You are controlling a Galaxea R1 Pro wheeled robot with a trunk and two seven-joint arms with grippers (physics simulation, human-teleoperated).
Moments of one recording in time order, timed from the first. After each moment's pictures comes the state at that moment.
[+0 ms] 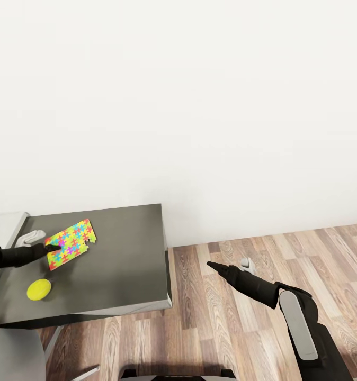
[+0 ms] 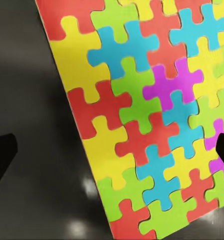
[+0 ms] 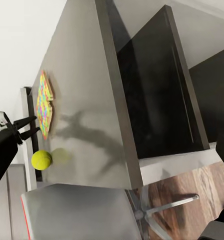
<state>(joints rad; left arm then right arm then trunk) -1.03 0.63 -0.16 -0.29 0.46 0.59 -0.57 -0.33 0.00 -0.15 -1.48 -0.68 0.99 0.42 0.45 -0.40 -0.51</state>
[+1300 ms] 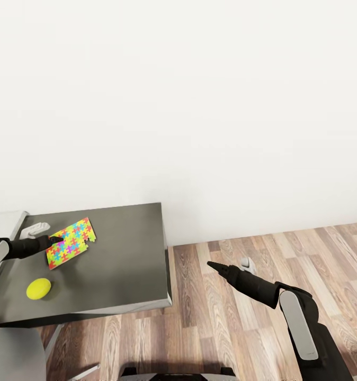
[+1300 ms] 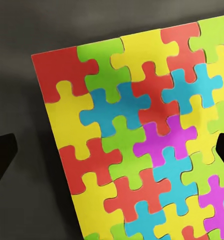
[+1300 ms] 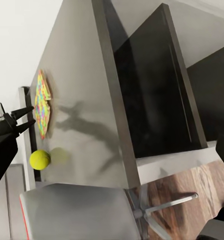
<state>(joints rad) -1.04 0.58 -0.10 -0.37 0.48 0.58 -0.39 -0.33 0.00 -0.15 -1.49 -0.68 0.99 0.42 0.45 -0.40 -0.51</state>
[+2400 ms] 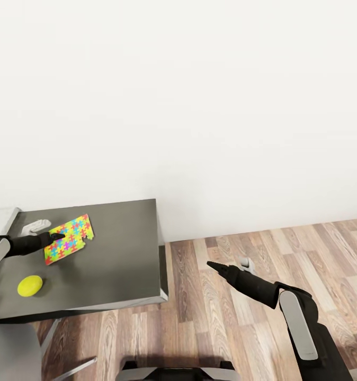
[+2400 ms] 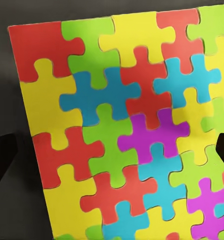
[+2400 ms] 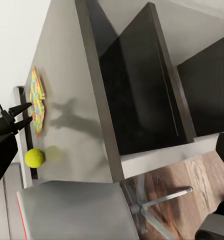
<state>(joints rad) -1.04 0.58 -0.09 -0.39 0.48 0.58 -0.40 -0.33 0.00 -0.15 -1.49 -0.68 0.99 0.42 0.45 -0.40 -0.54</state>
